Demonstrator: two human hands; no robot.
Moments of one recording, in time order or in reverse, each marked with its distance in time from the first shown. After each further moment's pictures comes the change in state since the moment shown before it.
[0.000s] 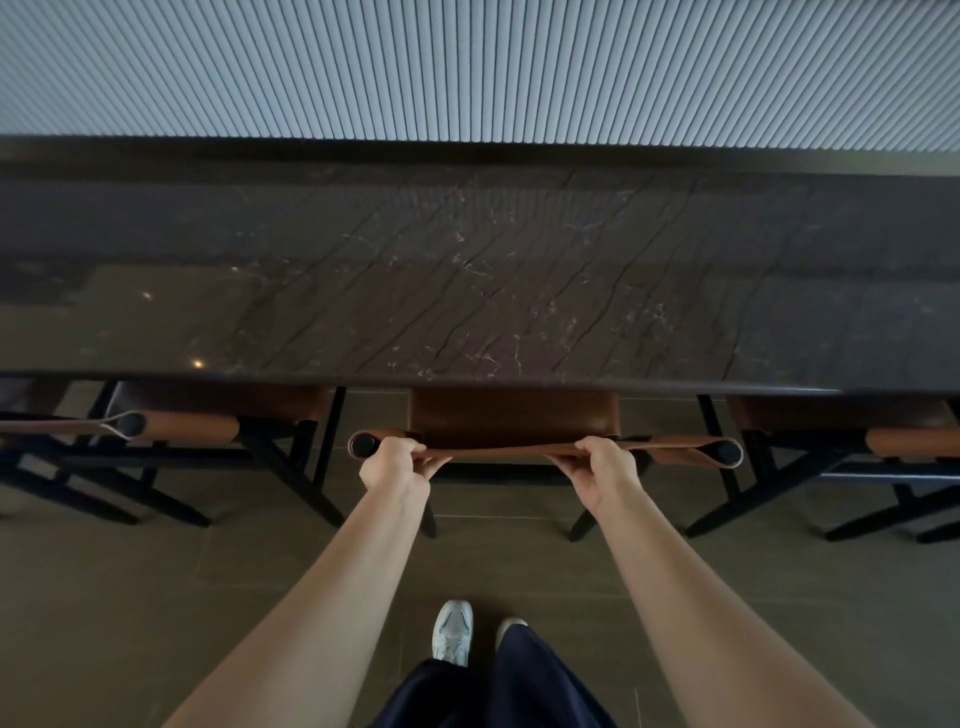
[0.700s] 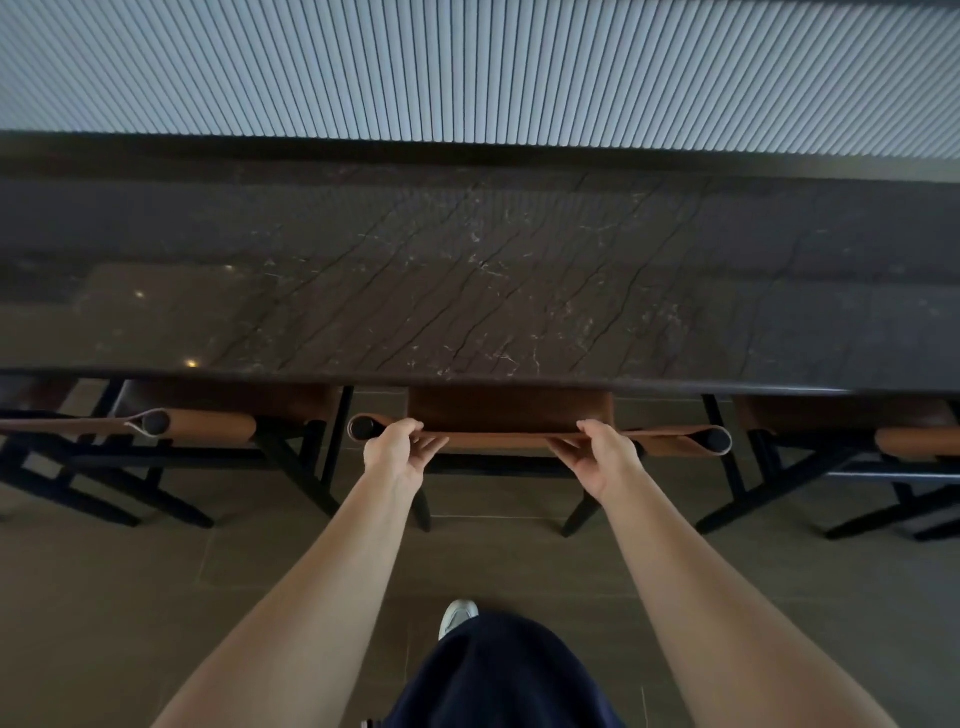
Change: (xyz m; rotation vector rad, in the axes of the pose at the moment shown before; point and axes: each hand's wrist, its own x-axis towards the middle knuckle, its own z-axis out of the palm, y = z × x) left_hand 0.017 0.029 -0.016 0.013 -0.157 -0.001; right_hand -0.015 0.009 0.026 -0.088 -0.019 0.012
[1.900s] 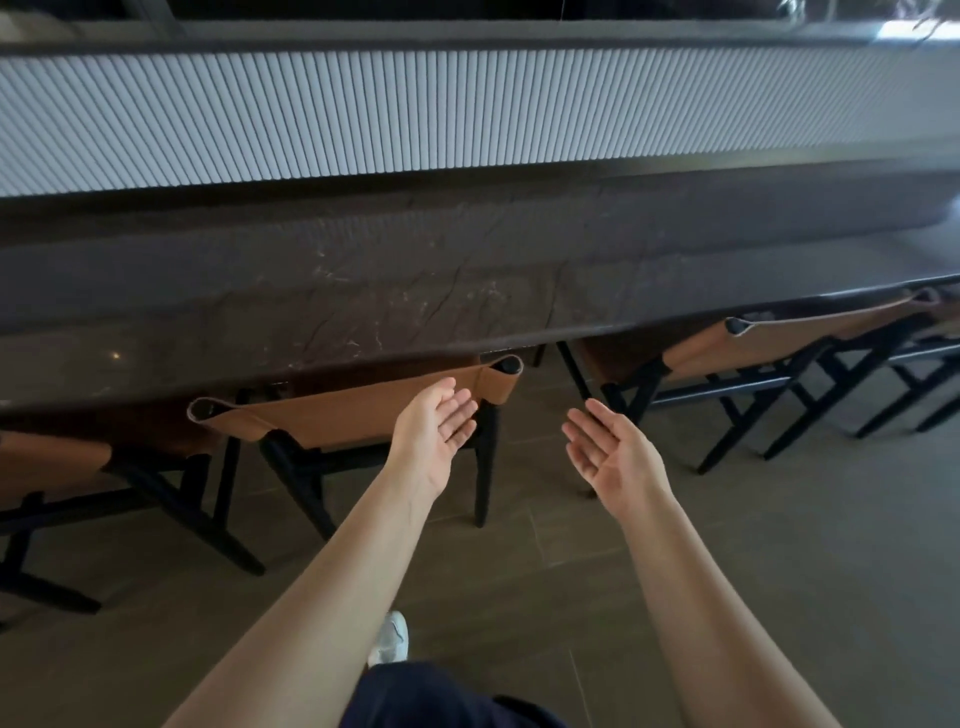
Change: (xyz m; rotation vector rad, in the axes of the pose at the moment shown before) left_hand -0.168 -0.172 0.070 0.279 -0.525 0.105; right_hand -0.124 -0.059 -0.232 0.093 -0.063 -0.315
